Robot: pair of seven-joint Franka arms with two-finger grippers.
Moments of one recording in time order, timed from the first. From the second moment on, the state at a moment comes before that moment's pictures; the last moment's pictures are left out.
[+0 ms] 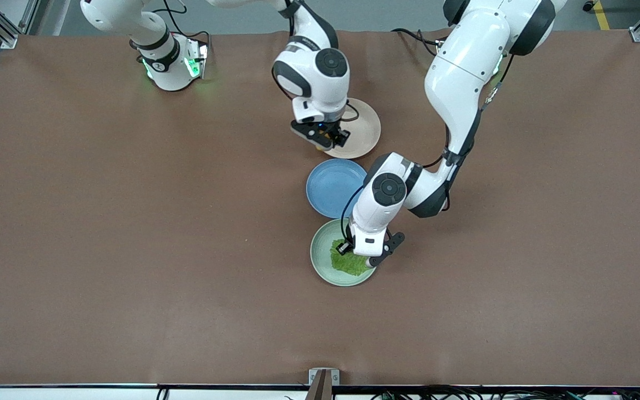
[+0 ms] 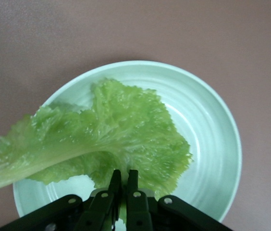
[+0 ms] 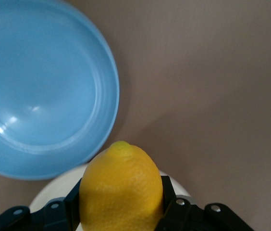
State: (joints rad) left arm -0.56 0.86 -0.06 -1.43 -0.07 2.51 -1.28; right arm 0.99 0.44 -0.04 -1.84 0.03 2.22 1.48
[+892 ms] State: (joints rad) left arm -0.44 0.53 -0.07 -1.47 -0.07 2.06 -1.14; right arm 0.24 0.29 -0.04 -2.23 0.04 2.50 0.22
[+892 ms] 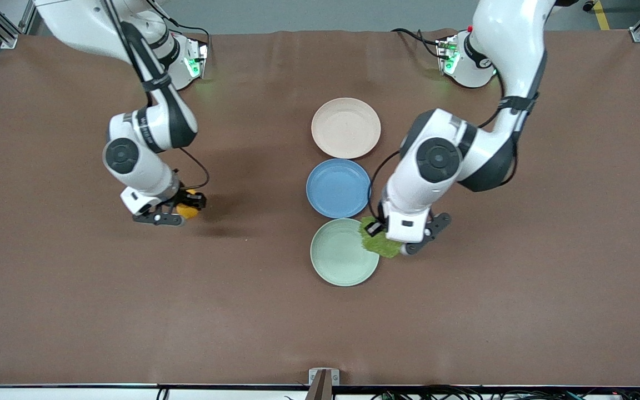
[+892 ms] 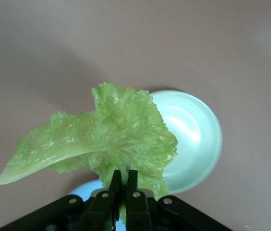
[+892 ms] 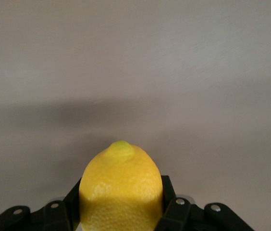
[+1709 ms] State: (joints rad) left arm -0.20 0.29 -0.07 -2.10 -0.07 2.45 -0.85; right arm 0.10 0.39 -0.03 -2.26 0.27 2.62 -0.27
